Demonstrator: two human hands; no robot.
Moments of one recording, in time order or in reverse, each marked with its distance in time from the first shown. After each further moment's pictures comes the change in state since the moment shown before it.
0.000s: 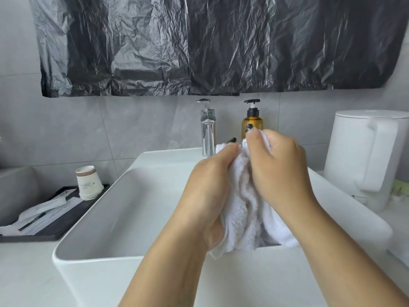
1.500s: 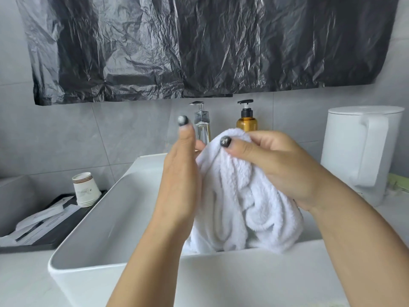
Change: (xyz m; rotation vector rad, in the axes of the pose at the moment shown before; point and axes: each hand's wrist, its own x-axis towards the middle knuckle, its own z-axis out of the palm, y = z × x) left_hand 0.011 0.009 -0.022 0.334 0.135 0.444; right_hand 0.013 -0.004 -0.030 0.534 -0.684 0.141
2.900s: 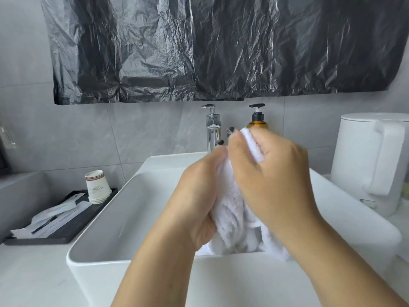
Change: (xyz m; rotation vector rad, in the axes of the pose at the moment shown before) left_hand -0.018 0.022 0.006 -0.283 -0.186 -0.348; right_hand -0.003 -0.006 0.050 -0.615 0.701 -0.387
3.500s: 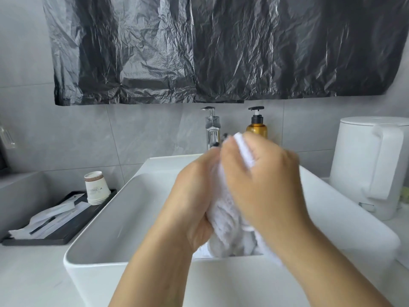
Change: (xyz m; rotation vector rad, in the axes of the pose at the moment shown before) left_hand 0.001 0.001 0.002 -0.043 0.005 0.020; right_hand -0.002 -0.001 0.006 -0.046 0.016 -0.017
